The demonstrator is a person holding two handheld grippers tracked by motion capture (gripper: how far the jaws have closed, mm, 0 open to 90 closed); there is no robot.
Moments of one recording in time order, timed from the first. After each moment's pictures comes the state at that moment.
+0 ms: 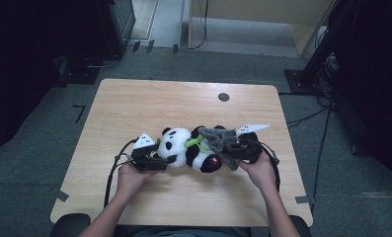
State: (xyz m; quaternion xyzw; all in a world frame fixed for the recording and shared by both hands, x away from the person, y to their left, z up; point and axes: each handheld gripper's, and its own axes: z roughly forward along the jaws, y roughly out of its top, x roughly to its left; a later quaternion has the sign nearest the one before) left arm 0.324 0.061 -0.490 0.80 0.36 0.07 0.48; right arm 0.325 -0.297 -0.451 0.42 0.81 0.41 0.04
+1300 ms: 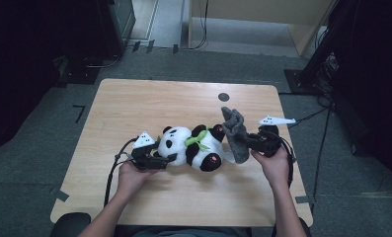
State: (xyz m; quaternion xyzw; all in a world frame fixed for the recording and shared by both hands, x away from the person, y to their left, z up) left arm 0.327 0.061 -0.491 0.79 0.35 0.08 0.49; right arm 0.321 -0.332 -0.411 0.45 0.76 0.47 0.08
